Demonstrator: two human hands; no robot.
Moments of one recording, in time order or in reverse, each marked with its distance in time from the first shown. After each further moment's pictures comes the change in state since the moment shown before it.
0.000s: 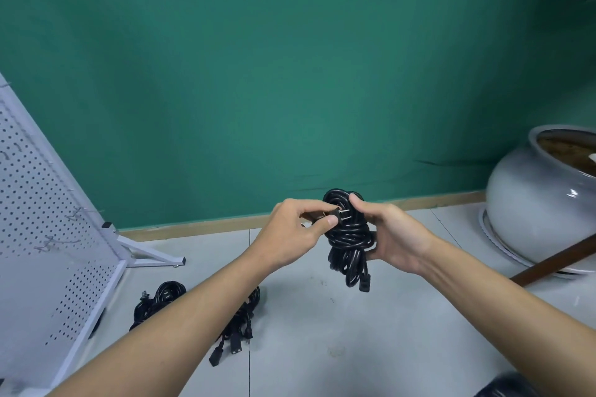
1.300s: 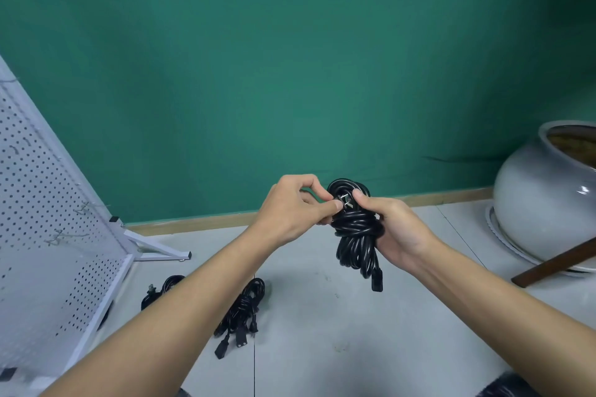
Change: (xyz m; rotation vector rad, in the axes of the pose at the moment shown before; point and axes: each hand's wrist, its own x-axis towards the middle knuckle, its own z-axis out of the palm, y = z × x) left_hand 0.005 0.030 -0.018 0.012 0.049 -0.186; right_hand 0.005 0.005 0.018 0.157 0.078 -0.194
